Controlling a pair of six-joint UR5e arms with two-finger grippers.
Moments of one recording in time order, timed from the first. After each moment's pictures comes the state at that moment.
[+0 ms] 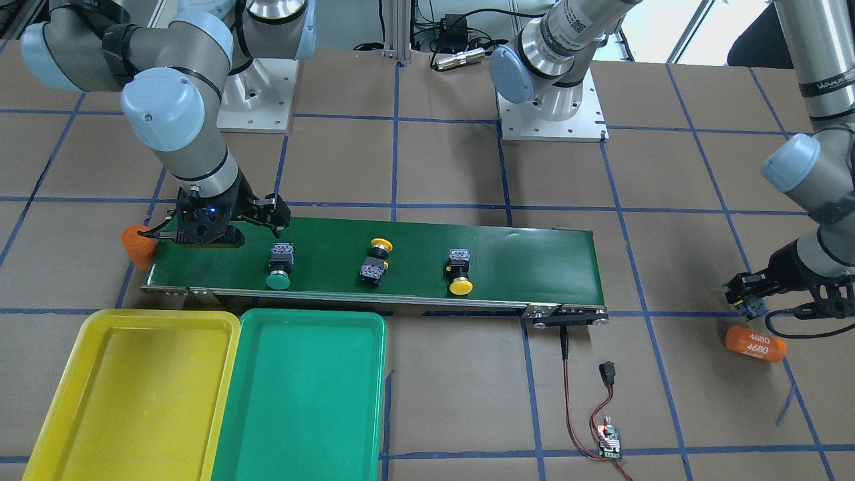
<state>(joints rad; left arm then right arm) -0.89 -2.01 -1.76 -1.00 1.59 0.60 1.57 -1.47 1.98 -2.02 -1.54 0.00</state>
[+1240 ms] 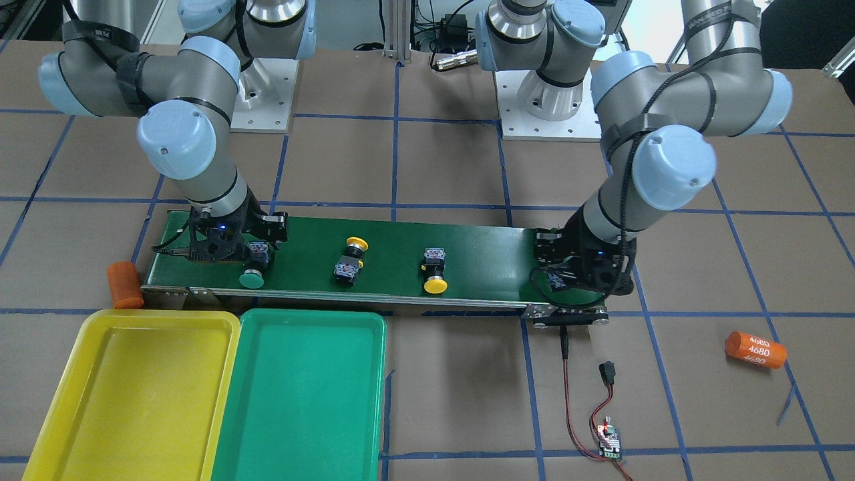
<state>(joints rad) -1.52 -1.80 -1.80 -1.25 1.51 0.22 1.58 -1.41 2.00 -2.06 -1.54 0.01</state>
